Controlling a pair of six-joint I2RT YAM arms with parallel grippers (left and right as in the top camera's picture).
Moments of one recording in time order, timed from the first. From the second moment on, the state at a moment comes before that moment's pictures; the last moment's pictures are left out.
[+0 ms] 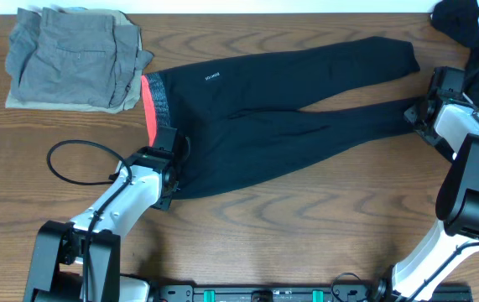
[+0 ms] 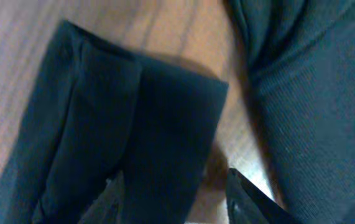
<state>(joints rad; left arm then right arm) -0.23 1.53 0.73 -0.65 -0.24 -1.51 -0.28 2.02 1.24 -0.35 0.22 0.65</state>
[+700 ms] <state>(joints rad) -0.23 1.53 0.73 -0.66 -0.24 -1.47 -0.31 2.06 1.26 -0.27 0.21 0.59</state>
